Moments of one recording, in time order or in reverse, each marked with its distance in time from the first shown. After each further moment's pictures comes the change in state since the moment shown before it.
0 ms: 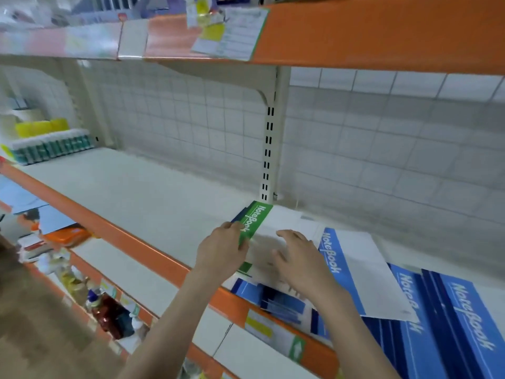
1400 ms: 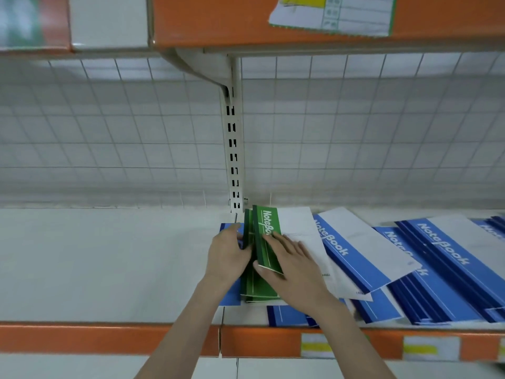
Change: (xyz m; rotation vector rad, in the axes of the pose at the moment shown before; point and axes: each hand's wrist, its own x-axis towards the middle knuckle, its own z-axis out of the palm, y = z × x) left_hand 0.082 -0.037 0.025 -0.526 -0.174 0.211; right_hand 0.027 -0.025 0.071 -0.165 0.247 0.217
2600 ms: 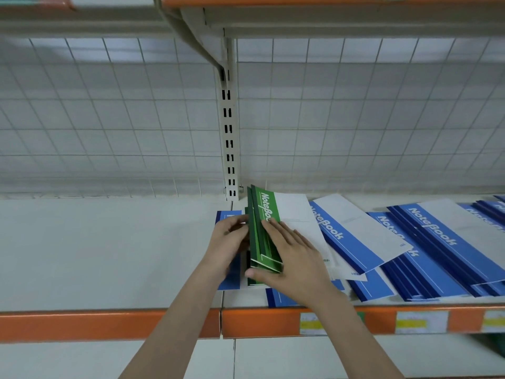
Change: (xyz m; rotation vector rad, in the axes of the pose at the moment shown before) left_hand -0.007 -0.008 0.000 -0.756 -0.221 -0.177; right_hand -0.015 -0.006 0.001 -0.081 0.114 -0.032
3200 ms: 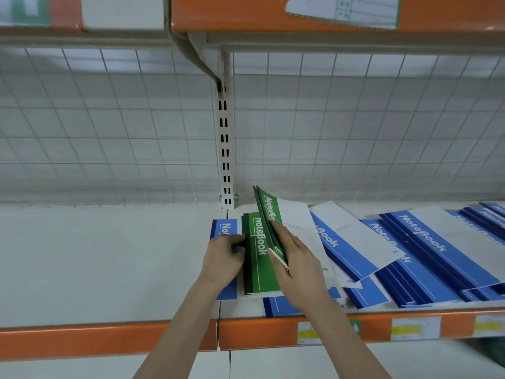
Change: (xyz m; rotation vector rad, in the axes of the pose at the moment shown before) left_hand 0.002 -0.012 -0.005 0.741 0.075 0.154; right_hand -0.003 -0.002 -0.006 0.215 0.175 0.093
